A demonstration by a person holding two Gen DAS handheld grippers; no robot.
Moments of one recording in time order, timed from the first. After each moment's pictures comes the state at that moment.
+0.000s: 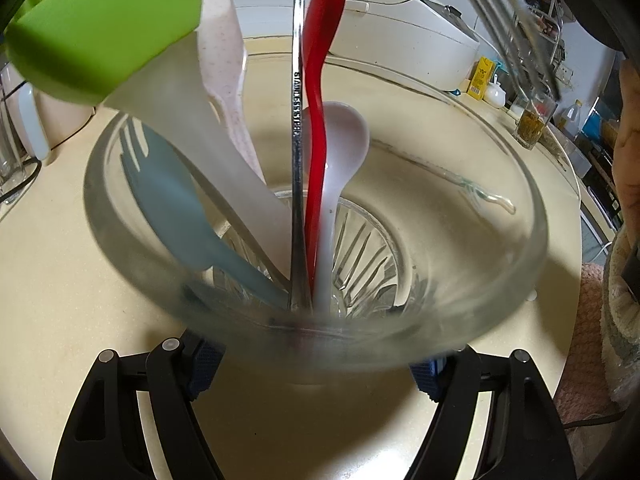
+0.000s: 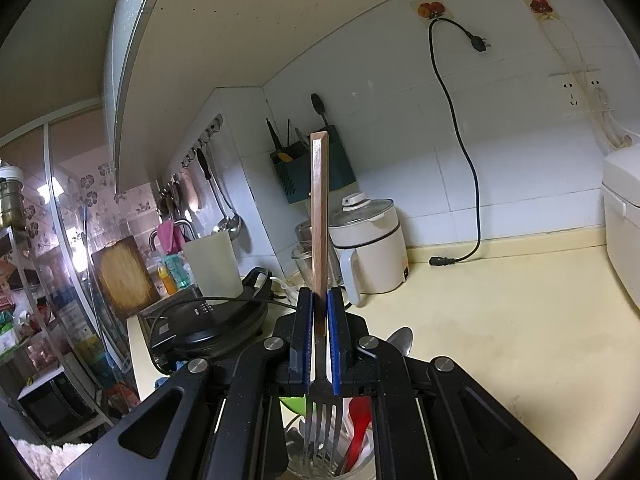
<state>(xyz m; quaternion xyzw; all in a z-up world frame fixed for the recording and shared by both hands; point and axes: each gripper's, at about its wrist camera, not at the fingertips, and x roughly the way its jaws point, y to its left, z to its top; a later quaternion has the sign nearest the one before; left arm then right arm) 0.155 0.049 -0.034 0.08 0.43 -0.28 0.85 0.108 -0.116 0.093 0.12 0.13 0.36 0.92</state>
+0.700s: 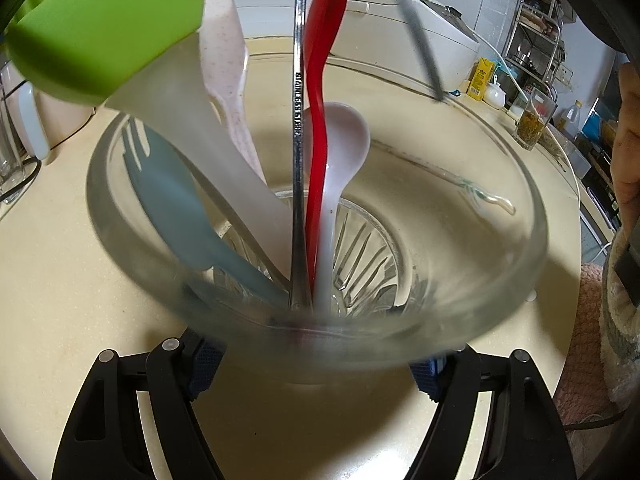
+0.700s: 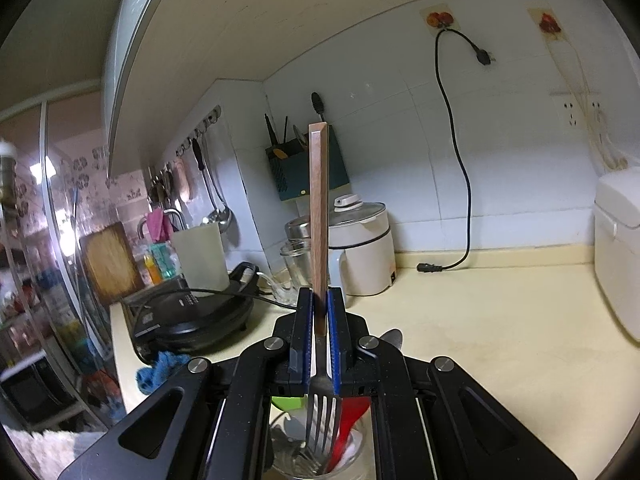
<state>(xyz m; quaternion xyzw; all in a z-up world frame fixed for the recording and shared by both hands) 0.154 0.050 -0.034 0.08 0.43 -0.28 0.85 0.105 -0.111 0.091 0.08 0.12 0.34 0.93</state>
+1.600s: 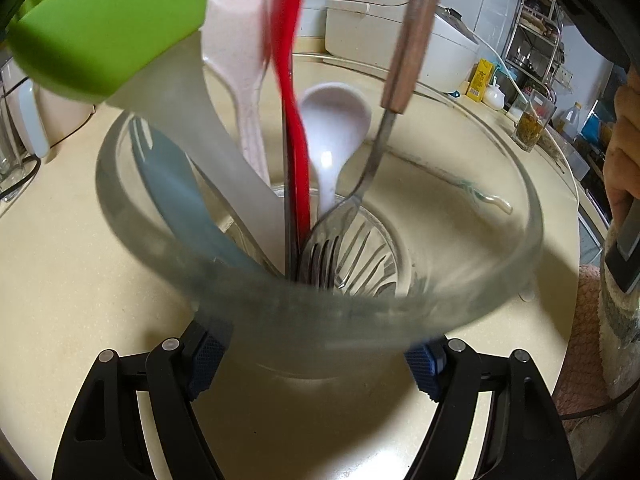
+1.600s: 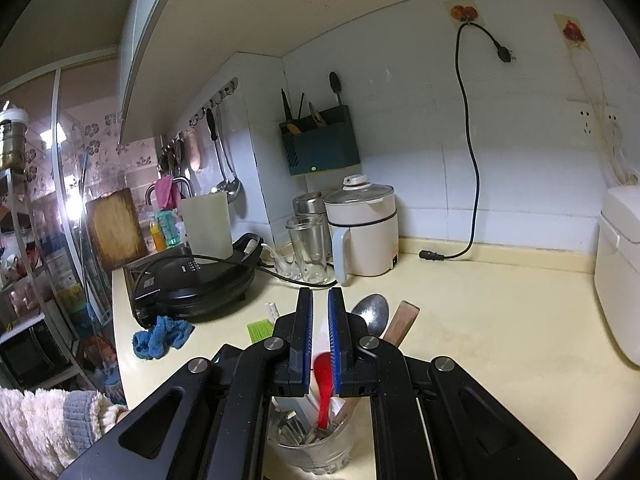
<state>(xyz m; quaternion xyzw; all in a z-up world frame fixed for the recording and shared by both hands) 0.152 0.049 -0.033 0.08 0.43 -0.28 0.85 0.104 -0.119 0.083 0.04 0.14 0.36 0.92</state>
